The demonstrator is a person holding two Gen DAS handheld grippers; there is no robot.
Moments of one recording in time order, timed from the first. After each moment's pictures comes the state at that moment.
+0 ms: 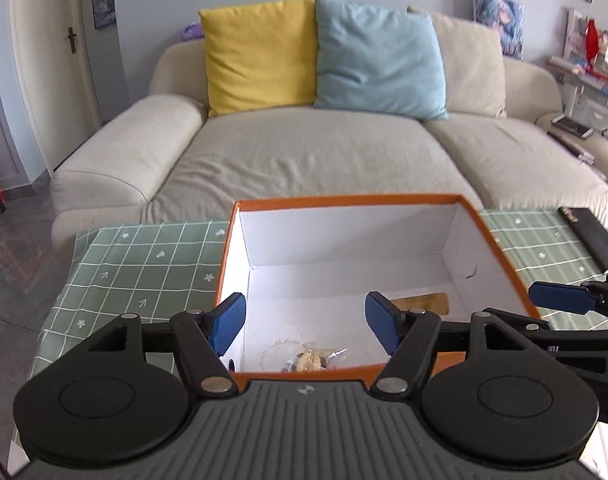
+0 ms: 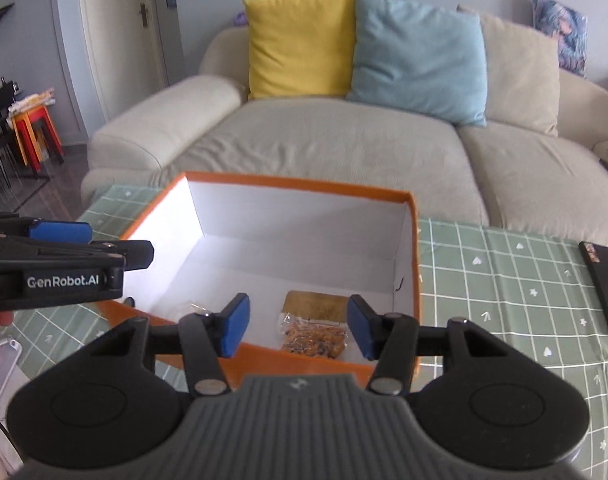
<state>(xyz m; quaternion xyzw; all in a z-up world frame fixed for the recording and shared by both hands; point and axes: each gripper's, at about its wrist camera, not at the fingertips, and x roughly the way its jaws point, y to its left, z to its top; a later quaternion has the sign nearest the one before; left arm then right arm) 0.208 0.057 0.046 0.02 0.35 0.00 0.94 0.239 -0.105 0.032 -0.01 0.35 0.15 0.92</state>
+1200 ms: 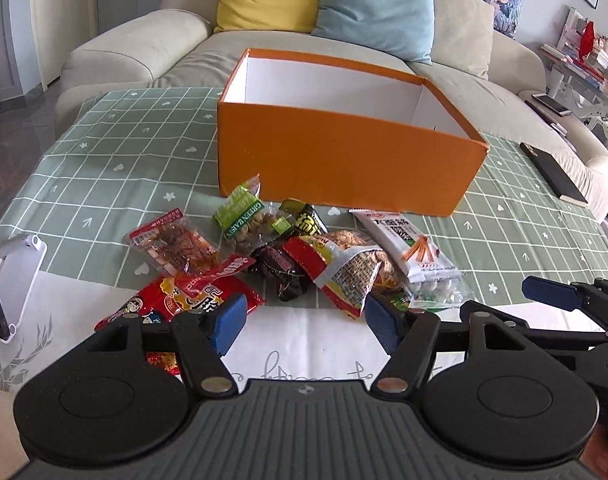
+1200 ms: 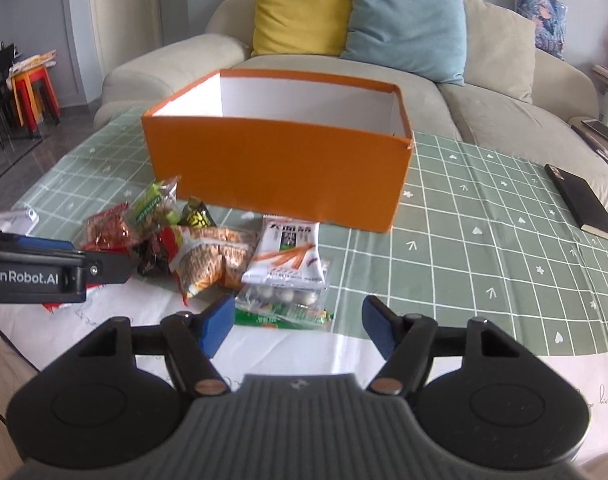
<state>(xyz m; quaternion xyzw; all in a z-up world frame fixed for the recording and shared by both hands) 0.060 0.067 -0.036 -0.06 0.42 -0.02 0.91 0.075 -0.109 -0.043 -0.05 0.39 0.12 0.91</state>
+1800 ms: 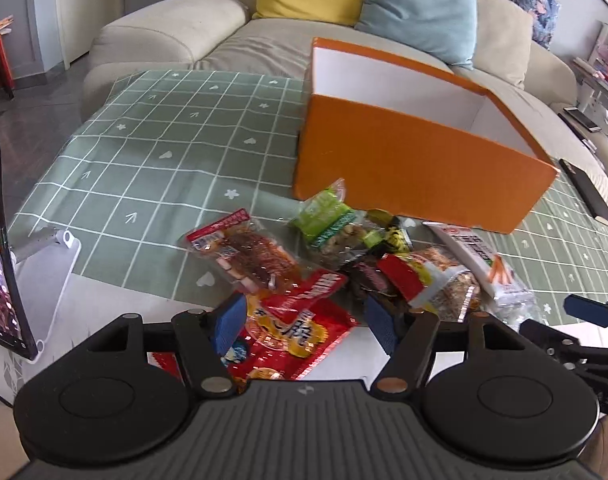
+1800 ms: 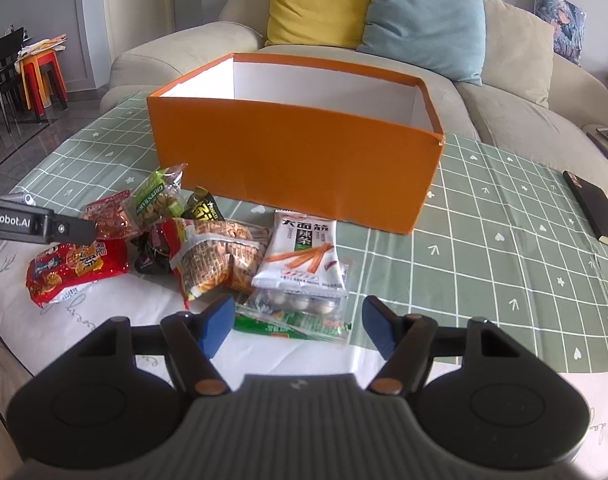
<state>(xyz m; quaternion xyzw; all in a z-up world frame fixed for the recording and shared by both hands) 0.085 0.132 -0.049 -0.08 0.43 0.02 0.90 0.096 -0.095 -0.057 -0.06 0.39 0.14 0.91</state>
